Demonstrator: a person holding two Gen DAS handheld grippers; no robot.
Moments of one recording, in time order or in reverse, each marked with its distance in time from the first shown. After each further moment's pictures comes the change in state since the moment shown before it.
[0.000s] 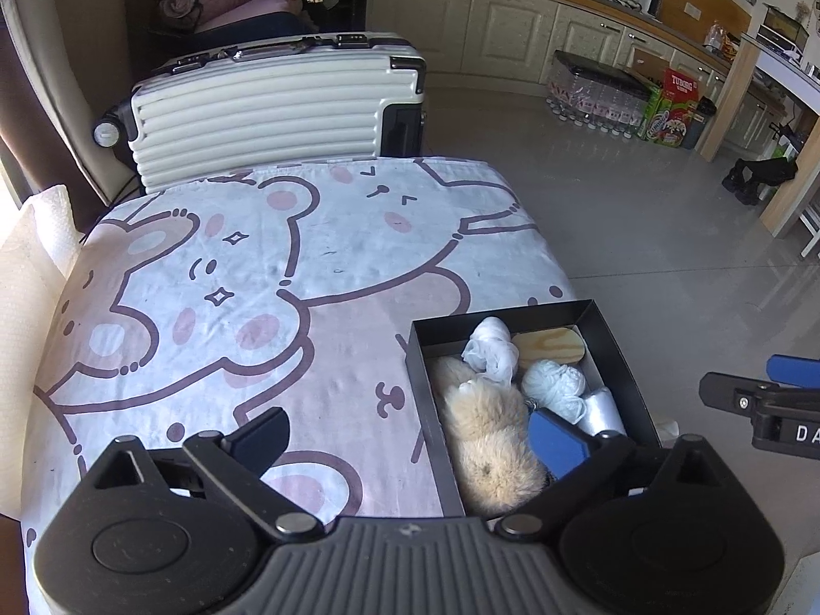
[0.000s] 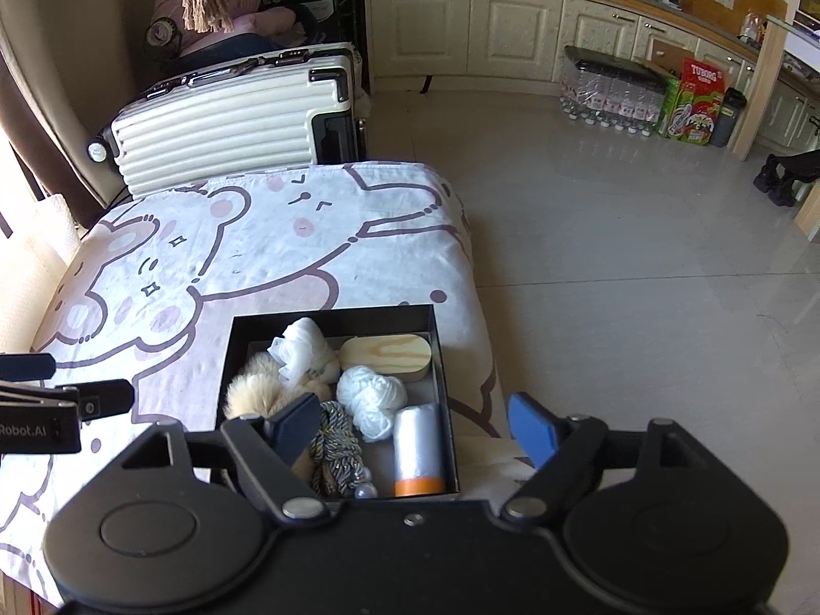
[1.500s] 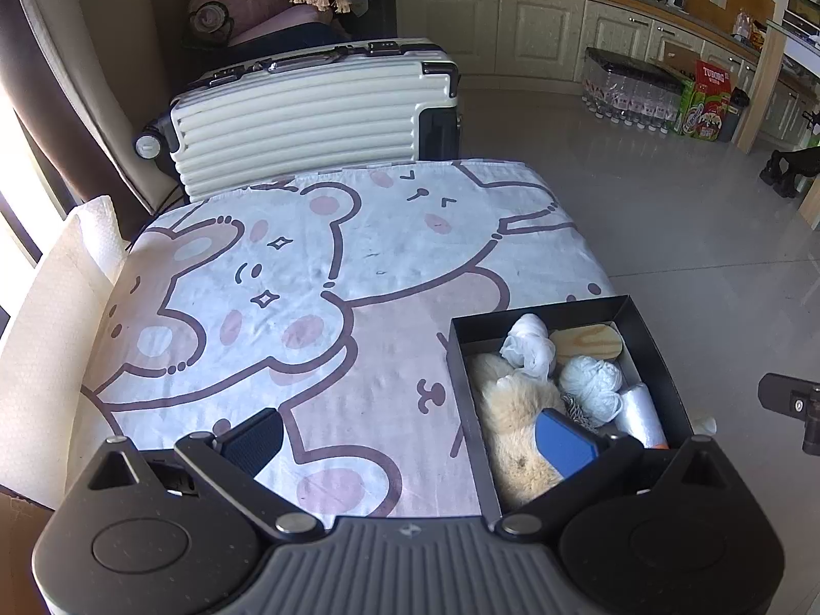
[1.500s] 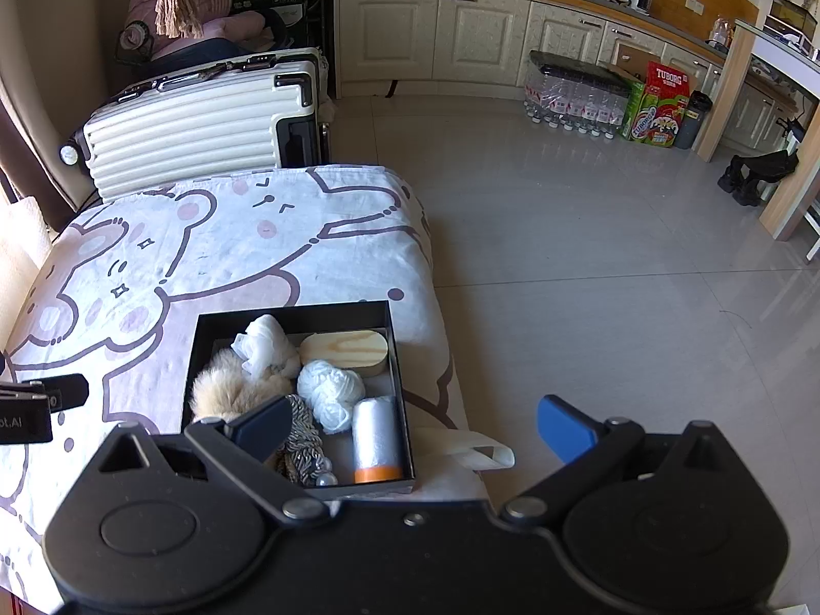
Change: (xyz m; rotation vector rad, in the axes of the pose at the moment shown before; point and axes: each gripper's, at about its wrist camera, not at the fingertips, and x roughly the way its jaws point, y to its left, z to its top) left arm -0.011 -0.008 -0.006 0.017 -0.007 0.120; right arm -0.013 -0.010 -0.007 0.012 -0.010 -0.077
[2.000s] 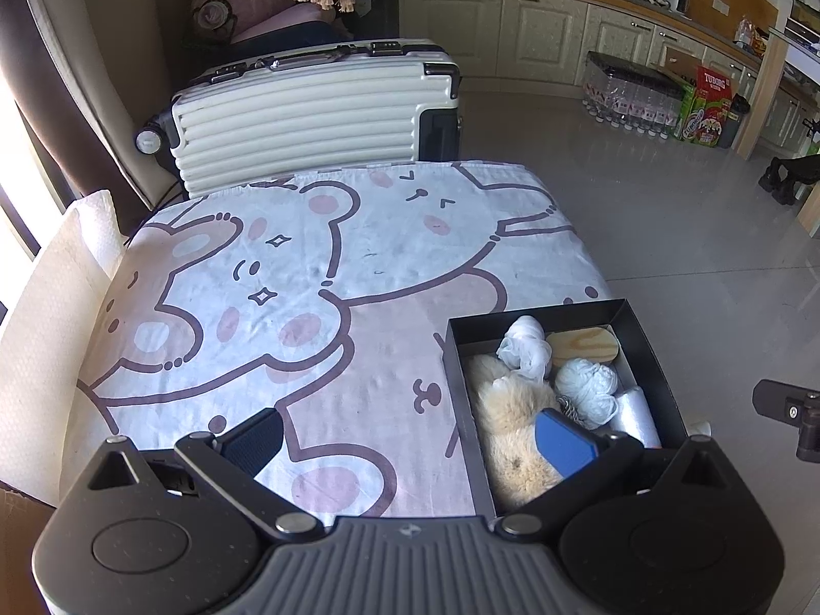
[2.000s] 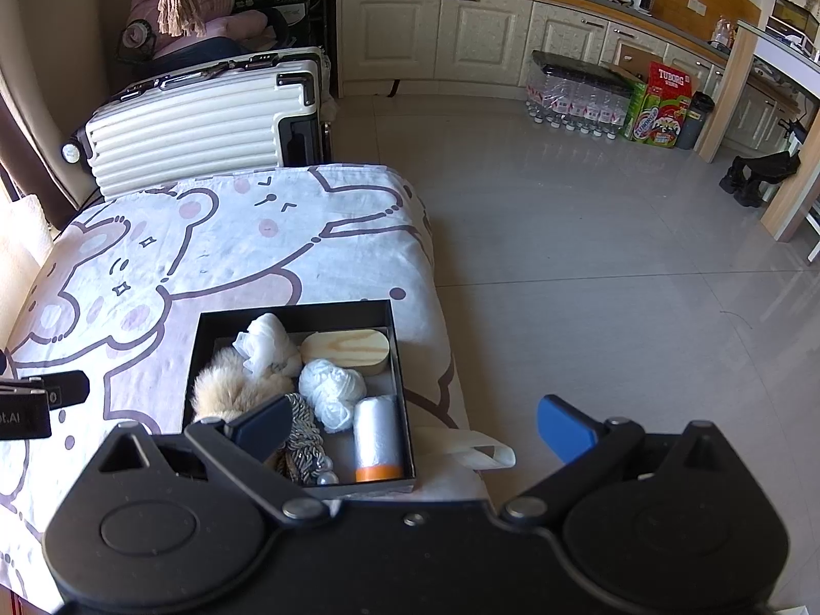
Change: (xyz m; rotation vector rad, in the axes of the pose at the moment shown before) left arm -0.001 0.001 0.000 -0.015 0.000 -0.011; right arm 0.001 0.000 0.000 -0.002 0.001 0.001
